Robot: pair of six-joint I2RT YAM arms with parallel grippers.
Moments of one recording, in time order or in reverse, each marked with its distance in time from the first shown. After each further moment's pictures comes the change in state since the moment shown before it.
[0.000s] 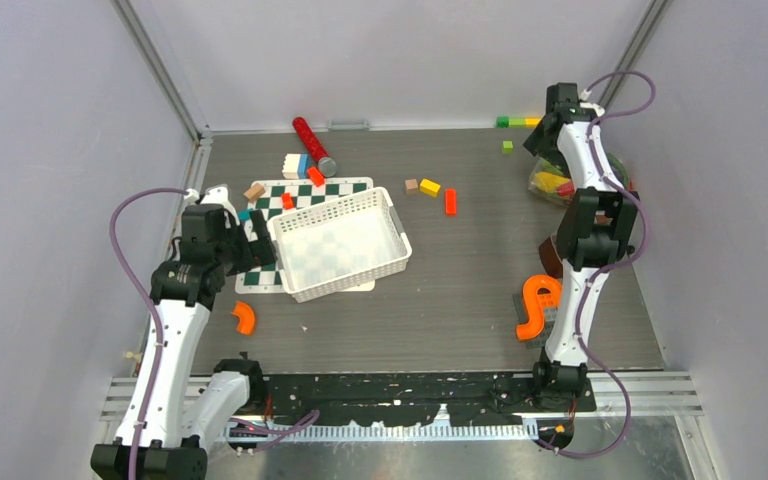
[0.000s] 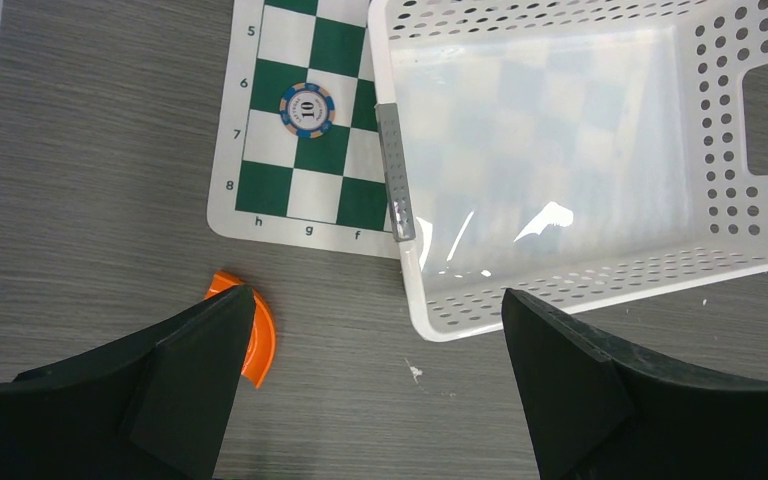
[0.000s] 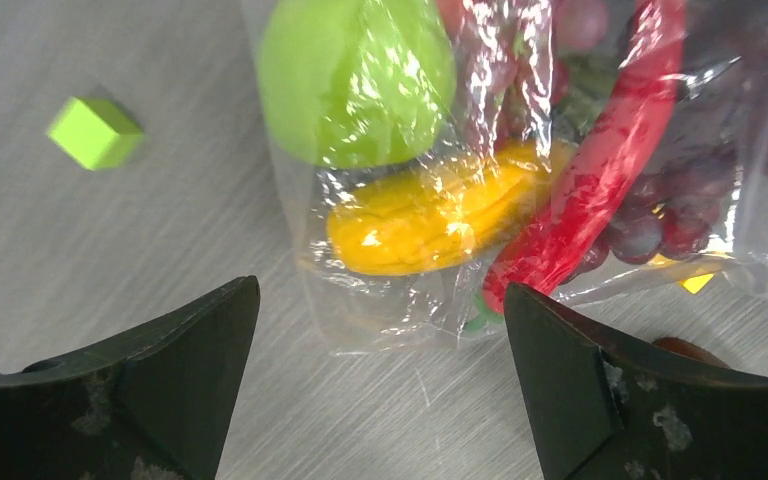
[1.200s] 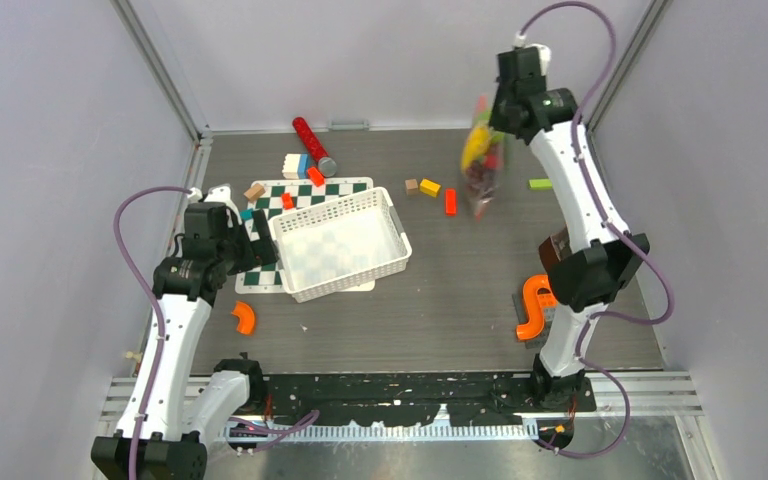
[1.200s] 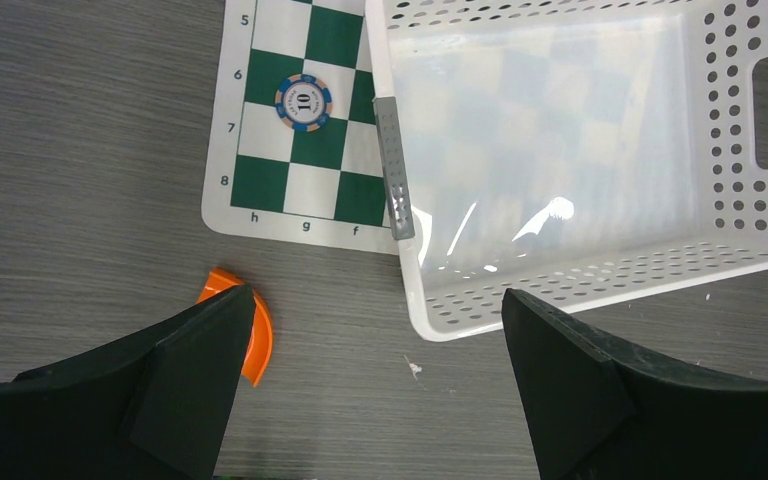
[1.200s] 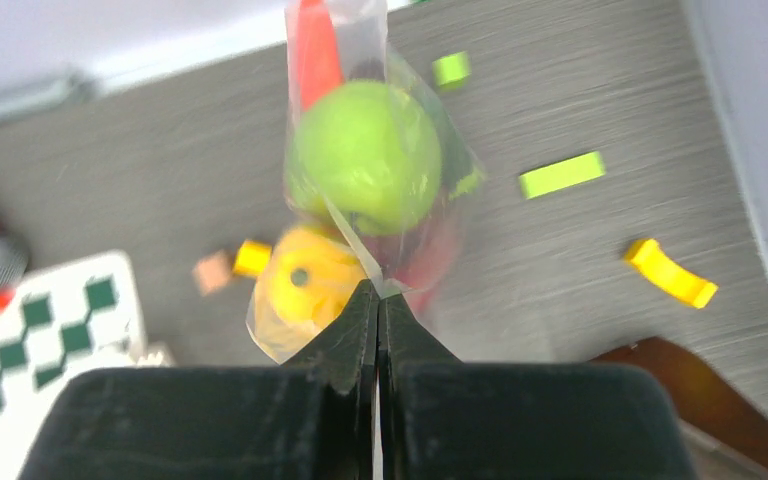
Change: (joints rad) left arm 0.000 0.027 0.000 -0.001 0.013 0.000; right arm 0.272 -0.302 0.094 -0.085 -0.017 -0.256
